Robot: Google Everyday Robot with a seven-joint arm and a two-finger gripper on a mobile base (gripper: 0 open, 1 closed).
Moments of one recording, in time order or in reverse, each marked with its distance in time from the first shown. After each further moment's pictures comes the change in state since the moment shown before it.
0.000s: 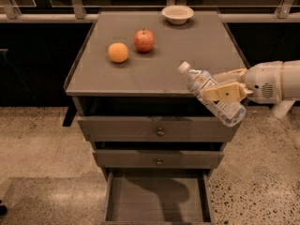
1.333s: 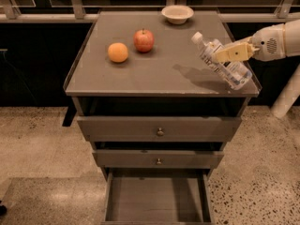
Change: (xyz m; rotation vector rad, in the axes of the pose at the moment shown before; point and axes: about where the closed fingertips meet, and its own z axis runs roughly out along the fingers) arm -0.046 -0.122 0.004 -0.025 0.023 0.083
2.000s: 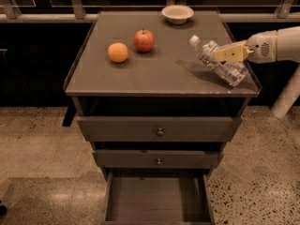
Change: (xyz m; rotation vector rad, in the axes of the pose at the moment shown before) arm 0.006 -0.040 0.021 -0.040 -0.078 0.033
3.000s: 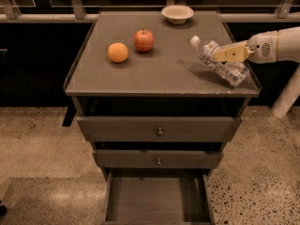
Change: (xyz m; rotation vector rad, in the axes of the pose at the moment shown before) arm 0.000 -0.001 0.000 0.001 -0.003 0.000
